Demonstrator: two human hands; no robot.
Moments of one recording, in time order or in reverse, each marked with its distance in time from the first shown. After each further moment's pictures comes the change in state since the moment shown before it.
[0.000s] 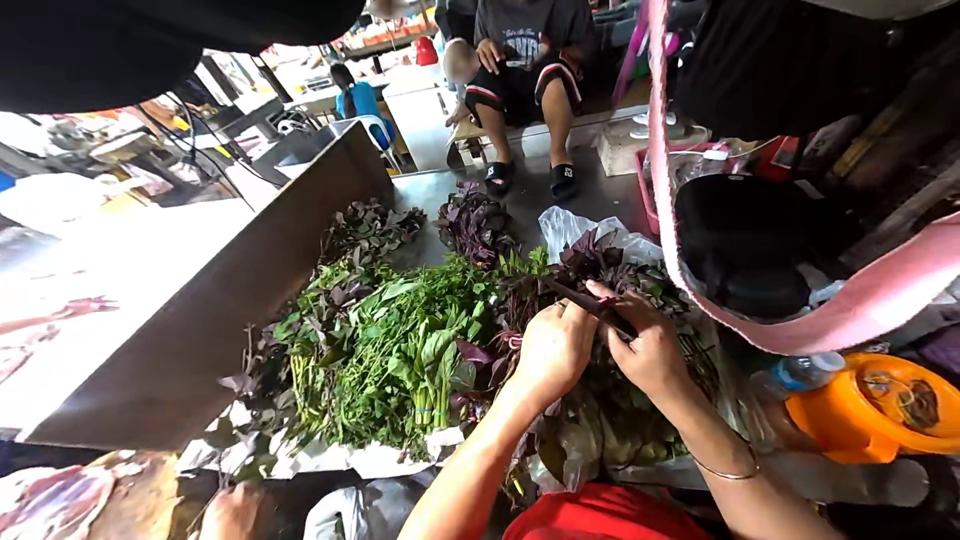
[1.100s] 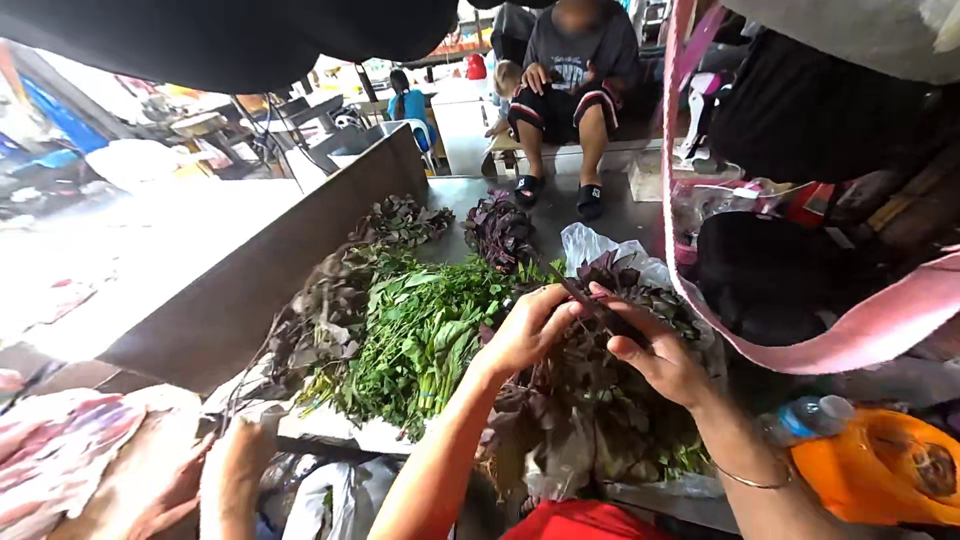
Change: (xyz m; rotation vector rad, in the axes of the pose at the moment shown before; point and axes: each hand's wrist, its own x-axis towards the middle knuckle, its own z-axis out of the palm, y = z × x) left_hand 0.008 -0.027 -0.052 -0.528 -0.141 -0.015; right_hand 0.024 -0.001 -0.034 0.665 -0.452 -0.051
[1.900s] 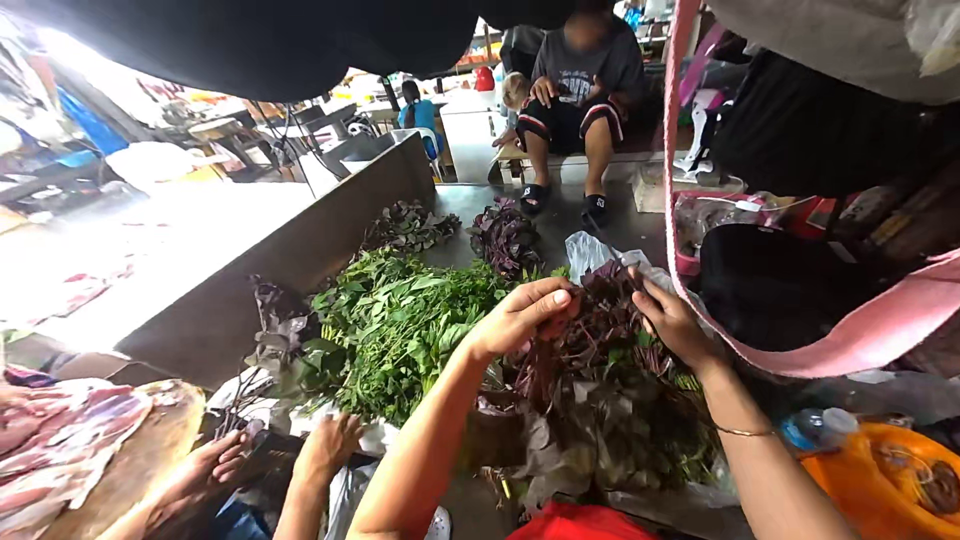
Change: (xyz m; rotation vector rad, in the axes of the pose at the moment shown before) left_hand 0.009 0.011 -0.028 -0.536 -0.200 -0.113; right_hand 0.011 0.093 -0.049 -0.250 0.092 0.424
